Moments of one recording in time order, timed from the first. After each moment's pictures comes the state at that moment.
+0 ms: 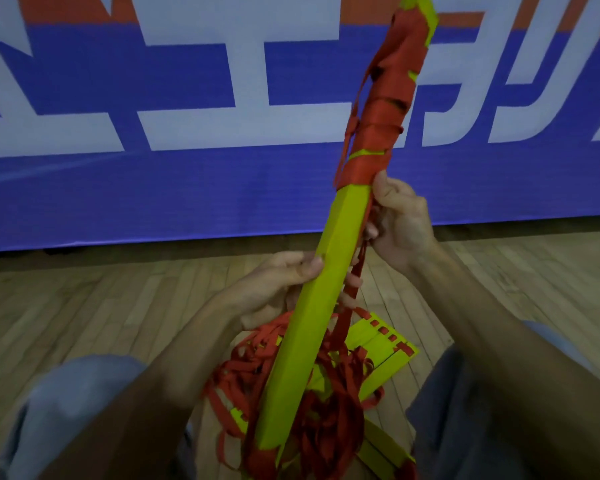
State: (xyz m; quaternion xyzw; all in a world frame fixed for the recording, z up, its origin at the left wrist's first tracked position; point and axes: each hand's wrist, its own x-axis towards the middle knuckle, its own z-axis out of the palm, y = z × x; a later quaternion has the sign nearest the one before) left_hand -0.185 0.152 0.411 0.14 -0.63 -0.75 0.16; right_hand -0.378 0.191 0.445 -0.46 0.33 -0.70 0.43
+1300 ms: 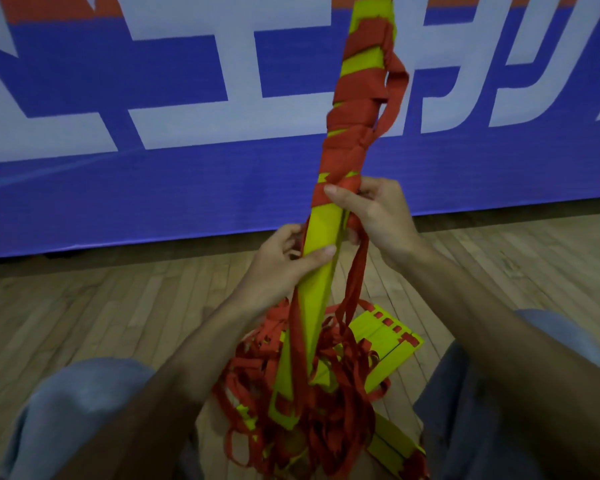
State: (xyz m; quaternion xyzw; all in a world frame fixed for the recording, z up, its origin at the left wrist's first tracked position) left_hand -0.204 0.157 0.407 0.36 -0.68 -0.55 0.32; right_hand -0.362 0.187 0.443 -0.49 0.54 -0.64 0.27
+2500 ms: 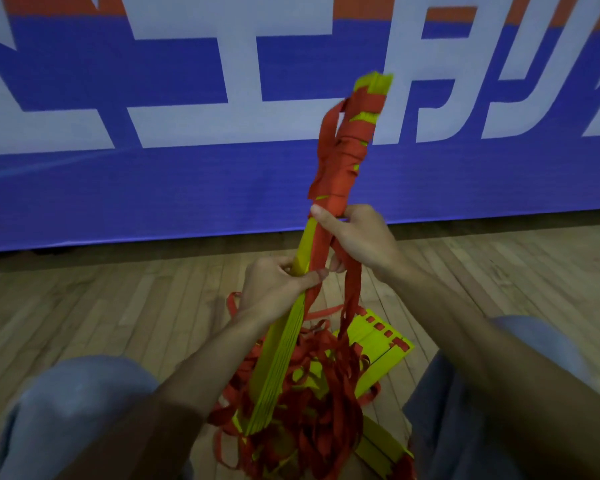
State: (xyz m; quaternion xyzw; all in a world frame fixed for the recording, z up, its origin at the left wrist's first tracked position) left_hand -0.206 0.154 0.380 0.44 -0.68 -0.48 0.33; right_hand -0.357 0.184 0.430 -0.50 0.65 -0.50 0.29
